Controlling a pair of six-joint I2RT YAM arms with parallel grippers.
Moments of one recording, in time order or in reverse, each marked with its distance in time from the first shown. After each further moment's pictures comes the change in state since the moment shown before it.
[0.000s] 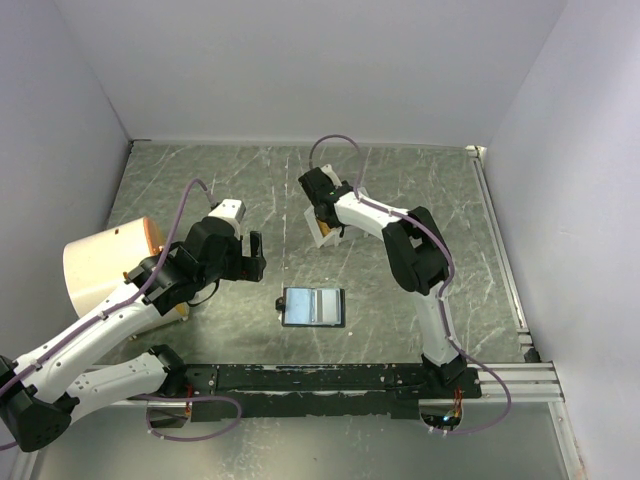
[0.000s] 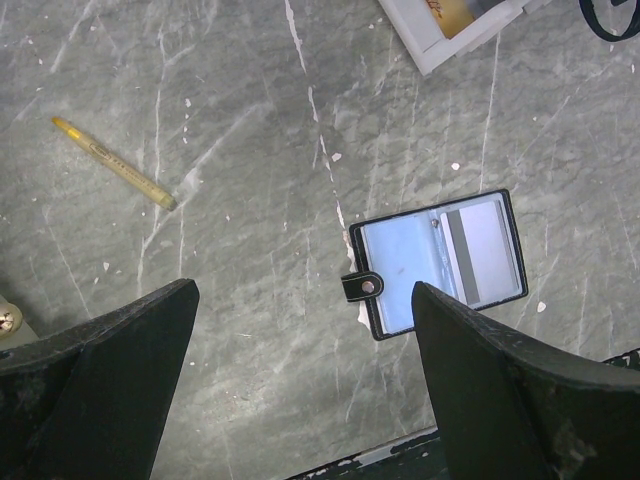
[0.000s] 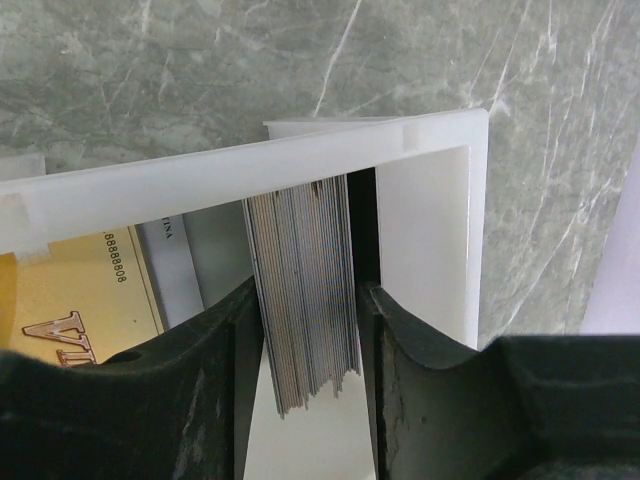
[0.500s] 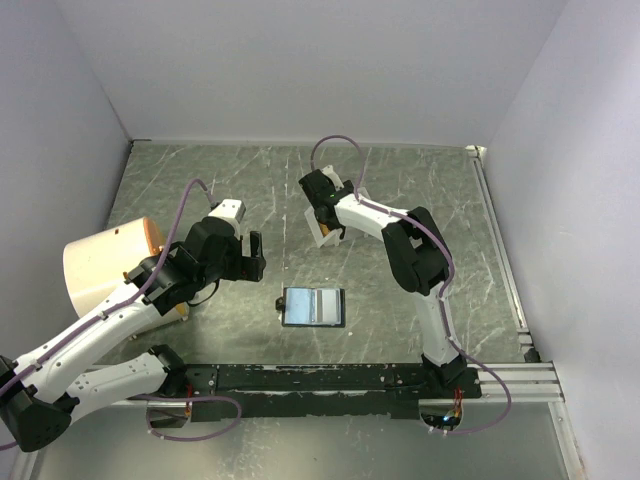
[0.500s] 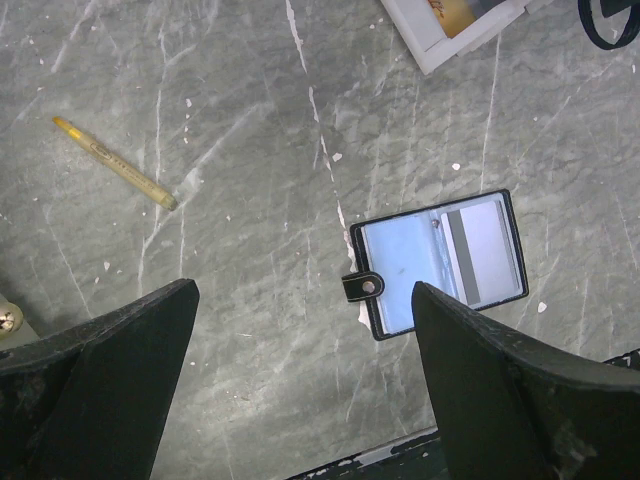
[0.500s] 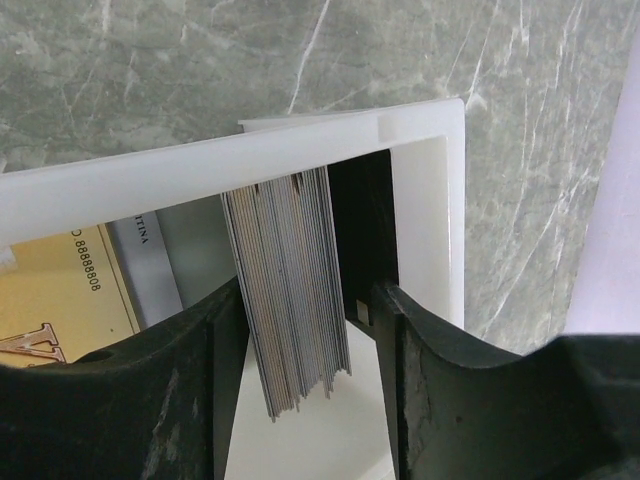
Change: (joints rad) left arm 0.000 0.000 0.000 0.000 0.000 0.000; right arm 0.000 -0.004 -0.024 0.027 0.056 -0.001
